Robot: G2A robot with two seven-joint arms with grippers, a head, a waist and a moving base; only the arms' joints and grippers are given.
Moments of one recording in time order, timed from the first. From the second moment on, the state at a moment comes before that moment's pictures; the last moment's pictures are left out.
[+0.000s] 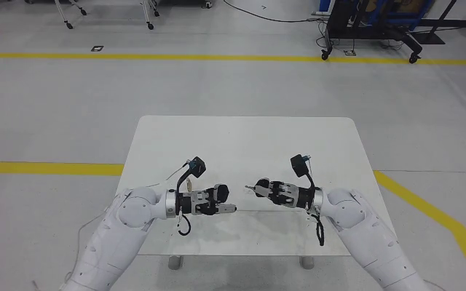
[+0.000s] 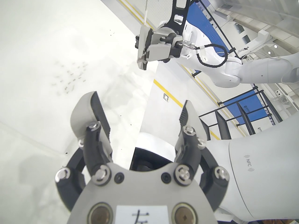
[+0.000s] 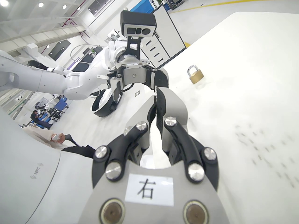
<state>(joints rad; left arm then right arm) 1.25 -1.10 -1.13 -1.52 0.05 -0.71 -0.98 -1.34 -1.08 1.17 -1.46 -0.16 -0.87 0.64</state>
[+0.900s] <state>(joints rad) 1.52 -1.03 -1.36 -1.87 0.84 -0.18 -0.93 -1.34 -1.08 1.17 -1.46 -0.16 -0.87 0.64</state>
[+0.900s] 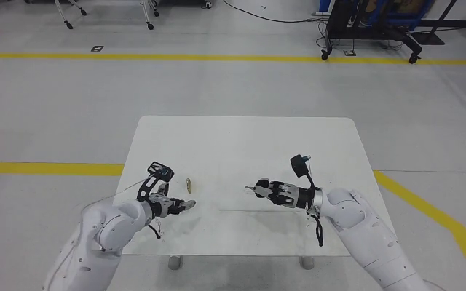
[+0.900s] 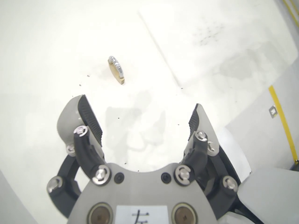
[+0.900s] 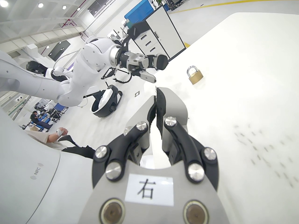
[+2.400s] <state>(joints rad) 1.21 -1.10 -1.07 -1.56 0.95 -0.12 -0.94 -1.34 -1.08 1.17 -1.46 -0.16 -0.87 0.64</state>
